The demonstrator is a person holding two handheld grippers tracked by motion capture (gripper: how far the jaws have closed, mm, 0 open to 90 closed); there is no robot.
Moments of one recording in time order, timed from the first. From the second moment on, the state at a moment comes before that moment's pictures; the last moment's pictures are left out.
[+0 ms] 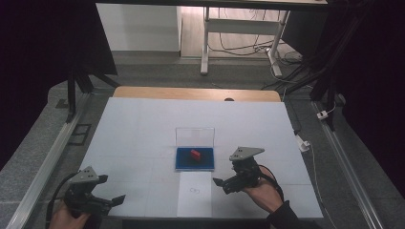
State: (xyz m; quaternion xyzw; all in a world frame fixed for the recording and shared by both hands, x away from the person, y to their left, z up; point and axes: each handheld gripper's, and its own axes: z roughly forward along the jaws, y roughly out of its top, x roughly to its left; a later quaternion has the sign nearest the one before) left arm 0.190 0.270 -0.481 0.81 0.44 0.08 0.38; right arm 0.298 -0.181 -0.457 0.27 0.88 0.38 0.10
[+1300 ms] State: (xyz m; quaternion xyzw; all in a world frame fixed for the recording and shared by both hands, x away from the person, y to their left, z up) left arm 0.191 0.271 -0.481 0.81 0.44 0.08 0.38; right arm 0.246 -0.288 -0.451 0.40 0.81 0.38 0.18
